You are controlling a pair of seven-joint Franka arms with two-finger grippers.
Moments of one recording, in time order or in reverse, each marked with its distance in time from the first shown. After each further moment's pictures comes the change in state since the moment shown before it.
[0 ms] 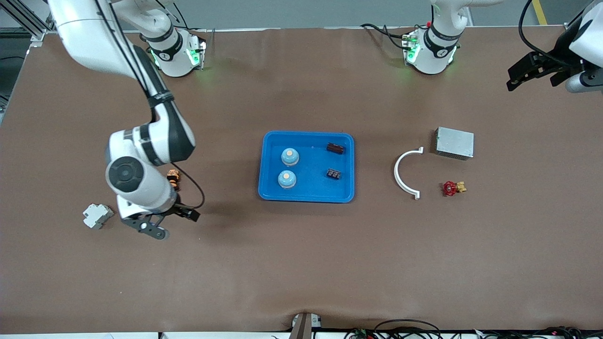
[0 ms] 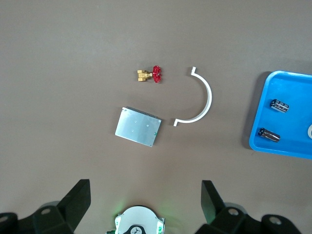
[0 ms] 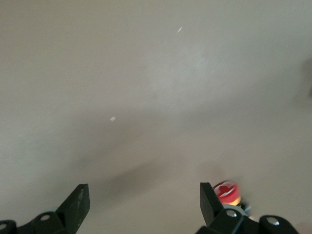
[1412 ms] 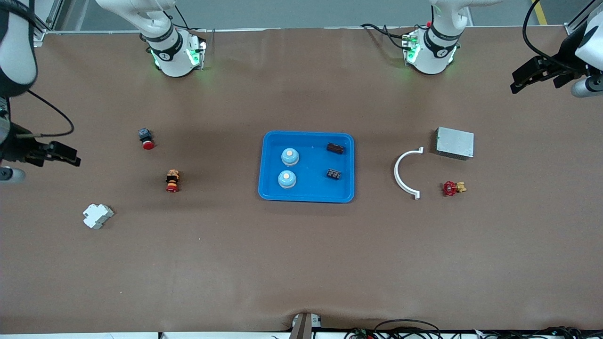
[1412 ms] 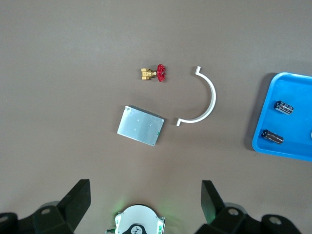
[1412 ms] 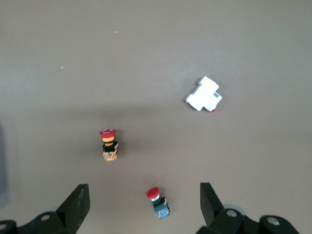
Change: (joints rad) left arm 0.019 0.005 -0.004 -0.003 0.000 0.001 -0.002; right arm -0.198 -0.449 -0.144 -0.086 0.133 -0.375 -0.753
